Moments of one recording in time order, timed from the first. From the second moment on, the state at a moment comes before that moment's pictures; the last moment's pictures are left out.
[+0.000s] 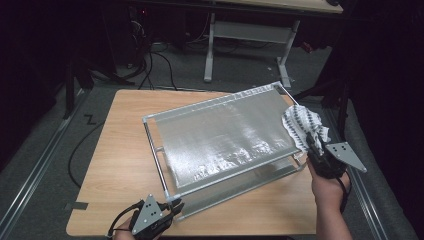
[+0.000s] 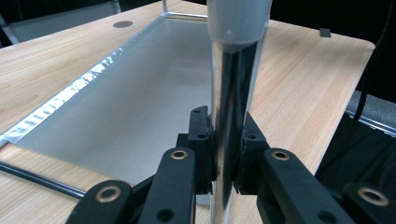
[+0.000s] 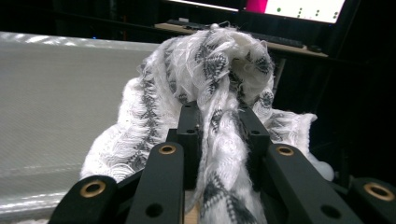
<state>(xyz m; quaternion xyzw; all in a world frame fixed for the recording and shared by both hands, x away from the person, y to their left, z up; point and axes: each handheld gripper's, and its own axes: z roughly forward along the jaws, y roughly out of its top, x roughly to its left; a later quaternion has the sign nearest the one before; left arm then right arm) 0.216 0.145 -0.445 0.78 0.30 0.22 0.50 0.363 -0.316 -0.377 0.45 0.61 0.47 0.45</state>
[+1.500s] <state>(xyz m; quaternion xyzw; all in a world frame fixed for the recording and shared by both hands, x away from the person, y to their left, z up) 0.216 0.144 -0.444 0.78 0.30 0.22 0.49 0.276 -0.117 -0.375 0.24 0.74 0.56 0.27</state>
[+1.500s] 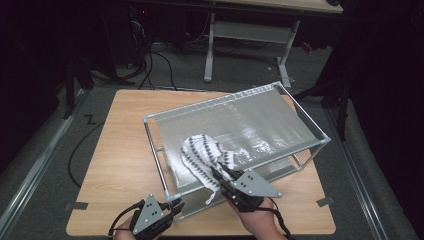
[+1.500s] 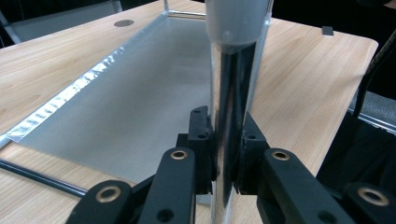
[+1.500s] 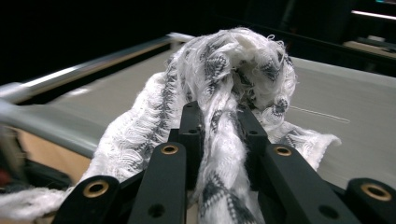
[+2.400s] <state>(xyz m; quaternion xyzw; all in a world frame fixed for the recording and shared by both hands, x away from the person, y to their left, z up) 0.216 0.144 -0.444 0.79 0.30 0.22 0.49 0.244 -0.100 -0.358 0.17 0.74 0.60 0.25</state>
